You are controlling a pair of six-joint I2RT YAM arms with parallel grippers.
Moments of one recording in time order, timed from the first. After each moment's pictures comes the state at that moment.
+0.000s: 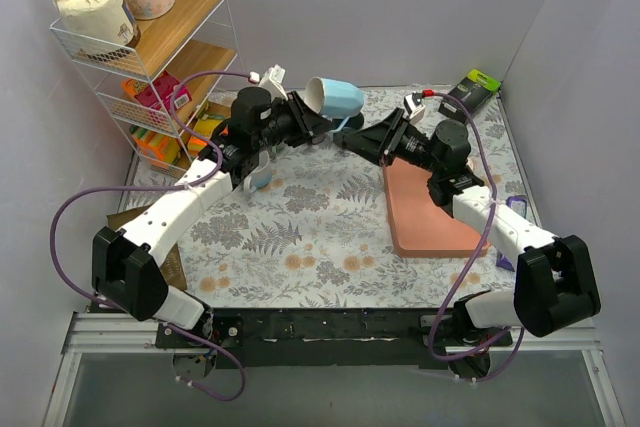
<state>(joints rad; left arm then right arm) -0.55 1.45 1.30 -0.05 0.29 -0.89 0.39 1.34 0.86 0.58 -0.70 1.28</state>
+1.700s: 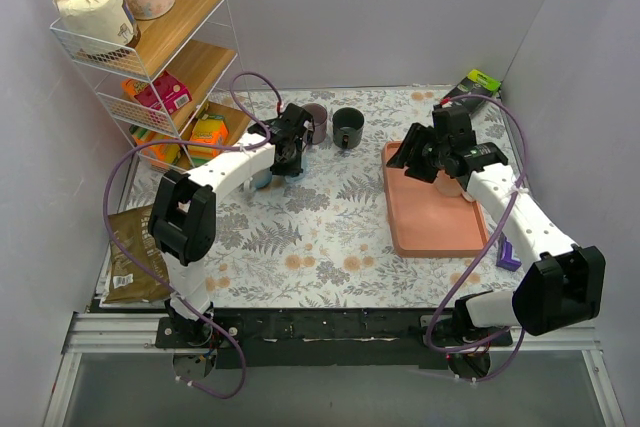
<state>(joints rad) -0.55 1.88 1.53 -0.73 -0.26 -0.42 0.31 1.34 1.16 -0.61 -0.16 0.69</state>
